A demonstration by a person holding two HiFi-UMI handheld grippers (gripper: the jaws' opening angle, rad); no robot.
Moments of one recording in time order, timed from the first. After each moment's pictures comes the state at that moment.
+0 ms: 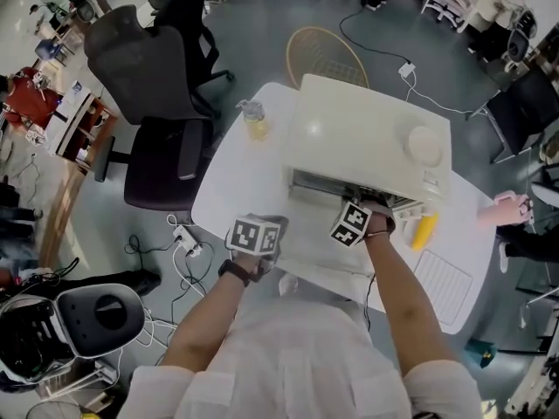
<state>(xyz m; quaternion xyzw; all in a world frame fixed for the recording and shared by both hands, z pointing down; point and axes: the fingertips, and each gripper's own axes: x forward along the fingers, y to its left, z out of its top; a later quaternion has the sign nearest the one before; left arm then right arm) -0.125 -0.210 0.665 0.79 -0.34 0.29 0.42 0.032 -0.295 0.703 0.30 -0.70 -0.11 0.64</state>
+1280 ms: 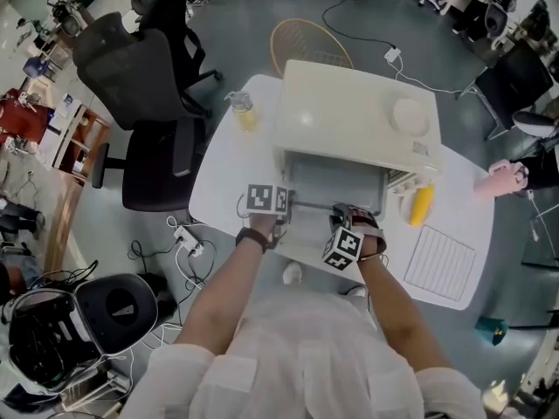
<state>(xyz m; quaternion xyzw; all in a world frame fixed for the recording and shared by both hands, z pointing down) -0.107 -0.247 0.687 0.75 -0.39 0.30 0.43 0.005 -0.180 0.704 0.31 -0.74 -0.08 0.59</state>
